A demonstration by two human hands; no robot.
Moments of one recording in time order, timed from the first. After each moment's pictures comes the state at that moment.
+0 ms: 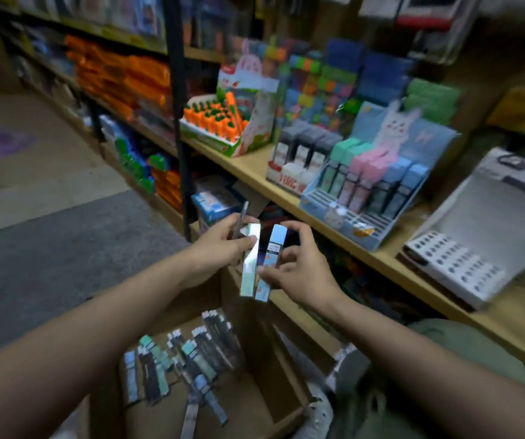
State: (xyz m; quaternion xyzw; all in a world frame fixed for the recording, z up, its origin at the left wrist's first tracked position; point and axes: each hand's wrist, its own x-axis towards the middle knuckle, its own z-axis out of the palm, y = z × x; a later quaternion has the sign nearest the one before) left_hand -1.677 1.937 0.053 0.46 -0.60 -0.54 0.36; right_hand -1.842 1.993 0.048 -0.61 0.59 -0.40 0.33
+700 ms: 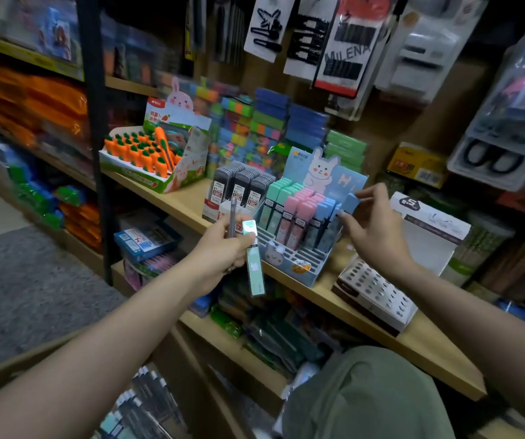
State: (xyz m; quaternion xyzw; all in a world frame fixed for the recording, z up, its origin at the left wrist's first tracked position) left_hand -1.762 1.897 0.095 0.34 -0.52 -0.66 0.42; right_hand -2.000 1.975 0.161 -0.59 0.67 -0.44 -0.04
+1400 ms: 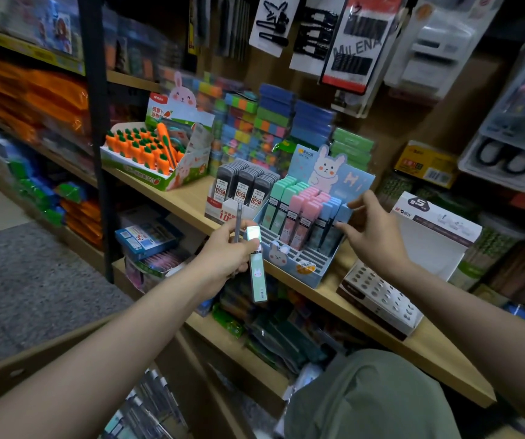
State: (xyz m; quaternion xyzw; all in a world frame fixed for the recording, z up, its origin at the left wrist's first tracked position) left_hand -1.767 1.894 0.088 0.36 -0.52 -0.66 0.41; right_hand -2.012 1.958 0.144 -0.61 0.69 -0.38 -0.06
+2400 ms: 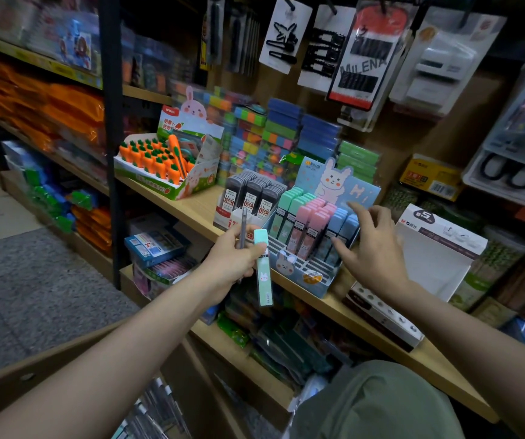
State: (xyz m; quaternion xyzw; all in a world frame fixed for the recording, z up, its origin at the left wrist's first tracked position) left_hand -1.760 1.896 0.094 0.35 -0.53 -0.64 0.42; right_hand -1.994 1.962 0.137 -0.61 0.72 -0.26 -0.21
